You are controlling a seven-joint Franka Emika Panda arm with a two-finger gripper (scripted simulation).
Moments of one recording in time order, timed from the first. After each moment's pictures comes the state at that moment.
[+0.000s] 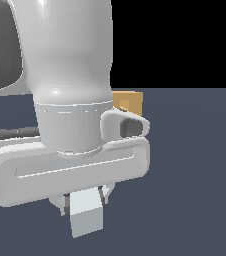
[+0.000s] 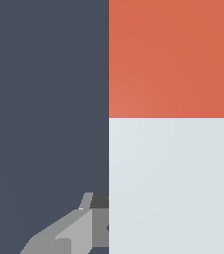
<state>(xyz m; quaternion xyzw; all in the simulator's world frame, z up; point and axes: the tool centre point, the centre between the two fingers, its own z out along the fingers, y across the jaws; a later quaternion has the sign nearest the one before) -0.044 -0.144 0.025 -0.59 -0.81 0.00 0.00</state>
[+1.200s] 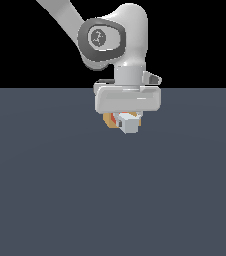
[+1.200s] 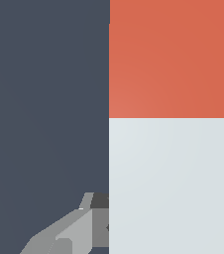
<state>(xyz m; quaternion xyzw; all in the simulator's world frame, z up) 0.047 0.090 0.087 -0.61 -0.79 0.00 0.00</state>
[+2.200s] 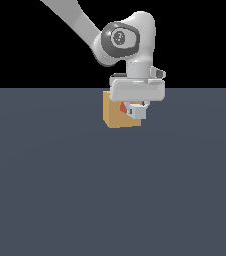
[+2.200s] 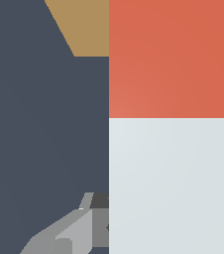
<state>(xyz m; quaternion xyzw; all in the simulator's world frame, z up) 0.088 0.173 0.109 -0.61 -0.79 0.00 0.00</state>
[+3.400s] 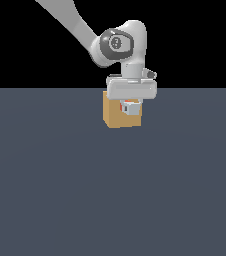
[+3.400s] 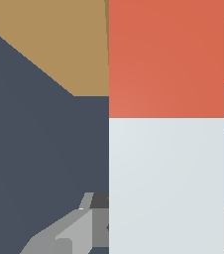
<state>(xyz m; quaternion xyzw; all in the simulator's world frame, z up) 0.075 0.227 0.110 -0.61 -0.79 0.00 0.00</state>
